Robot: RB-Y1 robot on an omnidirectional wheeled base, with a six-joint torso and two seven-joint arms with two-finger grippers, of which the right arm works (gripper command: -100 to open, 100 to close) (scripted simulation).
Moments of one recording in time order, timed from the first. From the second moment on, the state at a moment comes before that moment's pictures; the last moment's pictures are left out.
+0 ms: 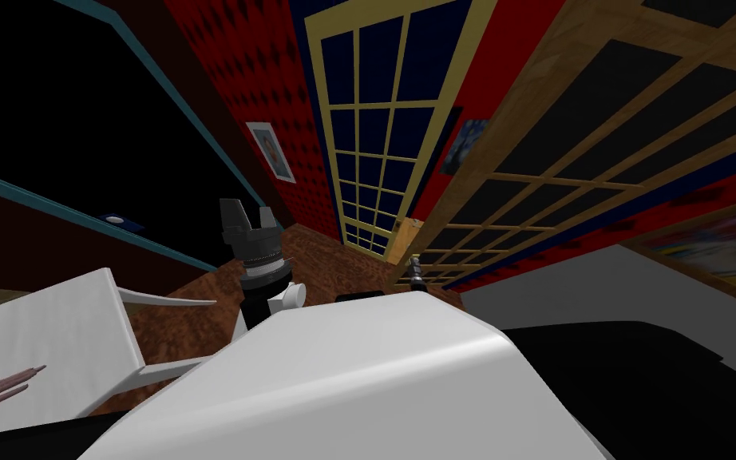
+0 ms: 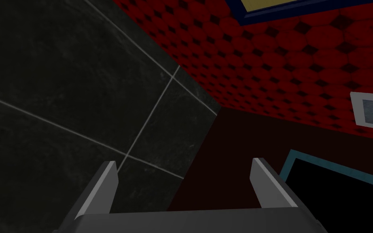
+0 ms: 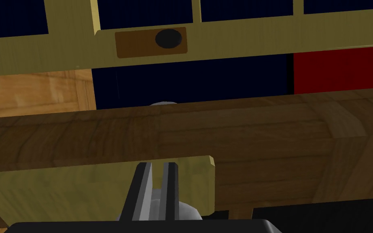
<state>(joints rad) 0.08 -0.16 -0.25 -0.67 0.04 -0.90 -0.33</state>
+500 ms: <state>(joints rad) 0.06 -0.15 -0.22 -0.63 0.02 -0.91 -0.44</state>
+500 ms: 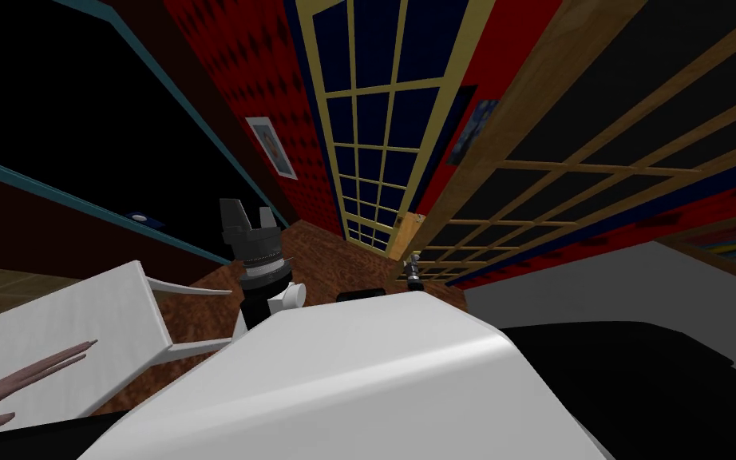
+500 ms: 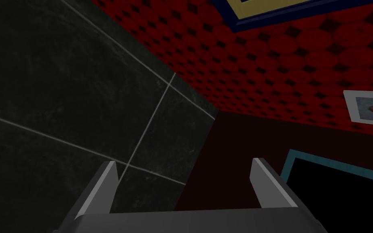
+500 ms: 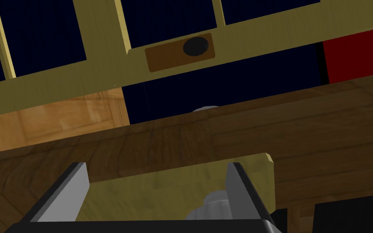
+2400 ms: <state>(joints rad) -0.01 -0.15 -0.13 -0.66 -0.13 -0.87 -0.90</state>
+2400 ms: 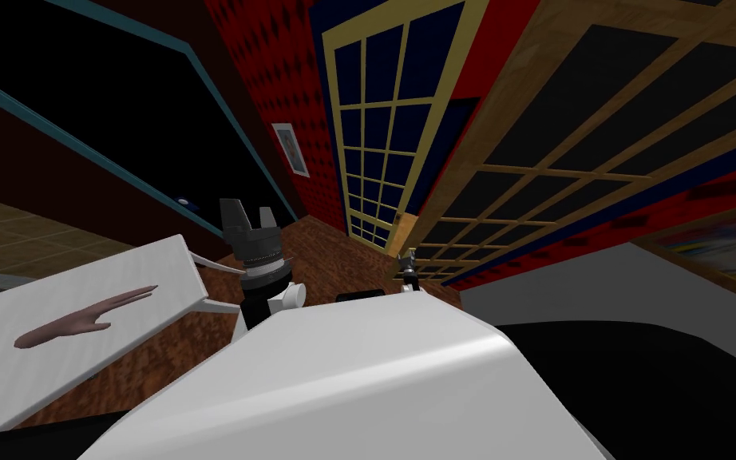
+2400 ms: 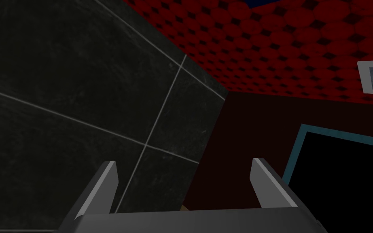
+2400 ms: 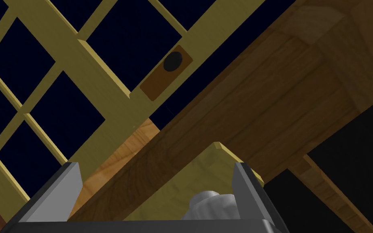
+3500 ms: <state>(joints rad) -0.05 -0.15 -0.08 -0.65 -0.21 -0.87 -1.15</state>
